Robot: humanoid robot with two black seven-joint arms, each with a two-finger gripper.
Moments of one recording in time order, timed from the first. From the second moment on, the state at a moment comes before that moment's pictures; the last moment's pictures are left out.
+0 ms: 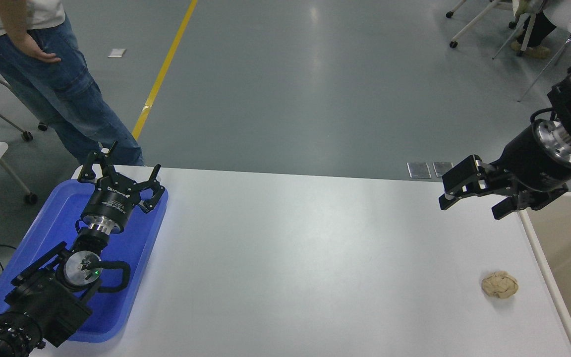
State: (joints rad) left arm -0.59 0.22 -0.90 -0.44 -0.08 -0.64 -0.34; right arm 2.17 -0.61 -1.20 1.43 -0.29 0.78 0.03
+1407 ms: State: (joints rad) left arm -0.59 0.22 -0.90 -0.44 -0.08 -0.64 -0.34; right arm 2.14 -0.61 -1.20 1.41 -0.31 0.78 0.03
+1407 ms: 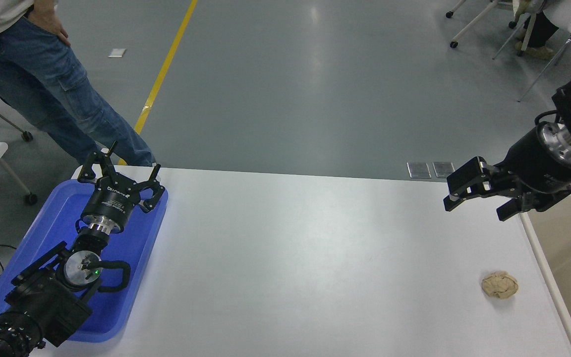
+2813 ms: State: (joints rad) left arm -0.59 0.22 -0.90 -0.44 -0.08 -0.64 -0.34; right arm 1.80 -0.65 -1.22 1.17 -0.37 0.51 0.04
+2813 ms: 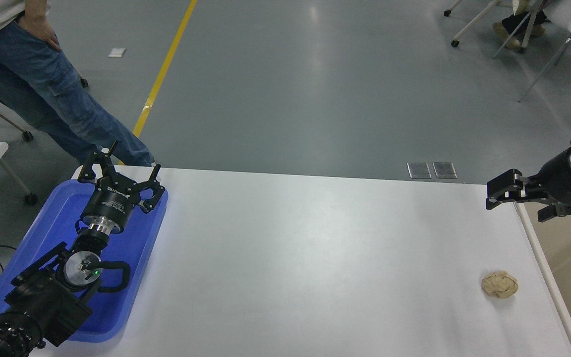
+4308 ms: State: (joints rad) left arm -0.59 0.22 -0.90 -0.44 -0.08 -0.64 -0.34; right arm 1.15 -0.60 -0.97 0.87 -0.41 0.18 0.04
